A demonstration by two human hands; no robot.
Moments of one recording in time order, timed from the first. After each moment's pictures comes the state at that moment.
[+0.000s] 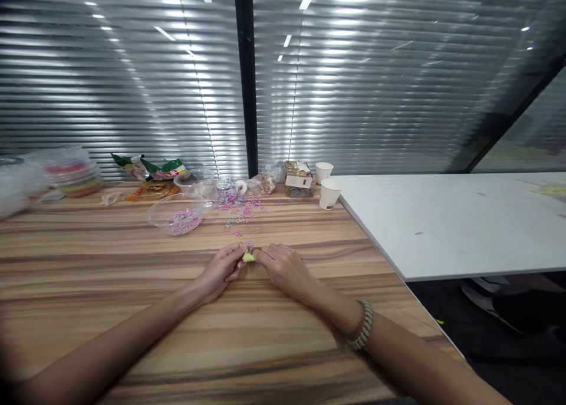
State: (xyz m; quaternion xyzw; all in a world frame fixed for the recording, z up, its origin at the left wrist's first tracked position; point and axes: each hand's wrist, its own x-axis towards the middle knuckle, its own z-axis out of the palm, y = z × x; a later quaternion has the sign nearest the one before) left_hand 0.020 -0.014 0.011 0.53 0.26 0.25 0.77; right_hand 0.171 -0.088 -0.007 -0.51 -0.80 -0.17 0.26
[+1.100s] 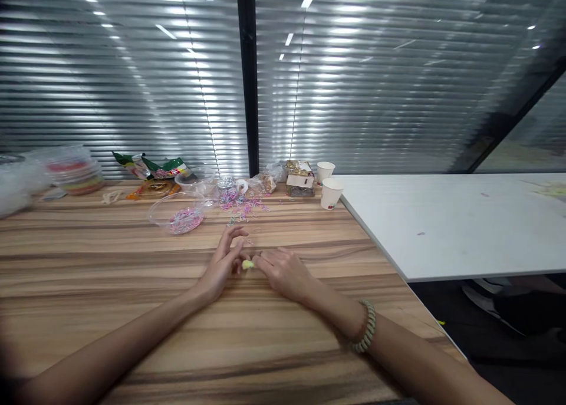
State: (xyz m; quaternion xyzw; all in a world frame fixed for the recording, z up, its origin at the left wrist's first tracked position) left_hand 0.017 -0.015 0.009 0.64 0.27 0.35 0.63; right_hand 0.169 -0.092 -0.007 -0.50 -0.82 -0.15 0.23
